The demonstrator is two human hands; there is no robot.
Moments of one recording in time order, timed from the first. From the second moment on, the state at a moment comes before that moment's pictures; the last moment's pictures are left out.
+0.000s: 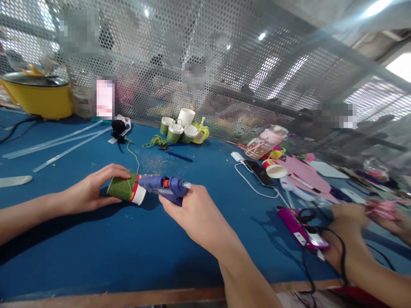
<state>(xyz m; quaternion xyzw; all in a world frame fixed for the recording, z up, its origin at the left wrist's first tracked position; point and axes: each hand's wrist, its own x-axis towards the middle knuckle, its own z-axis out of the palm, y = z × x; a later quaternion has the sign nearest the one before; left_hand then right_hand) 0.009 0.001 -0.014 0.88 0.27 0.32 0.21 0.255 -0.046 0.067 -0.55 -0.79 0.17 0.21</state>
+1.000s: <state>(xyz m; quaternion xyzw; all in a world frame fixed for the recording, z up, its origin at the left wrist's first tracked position) 0.009 0.000 -0.016 0.90 0.25 0.31 0.17 0.254 -0.046 0.069 -0.59 -0.76 0.19 0.19</state>
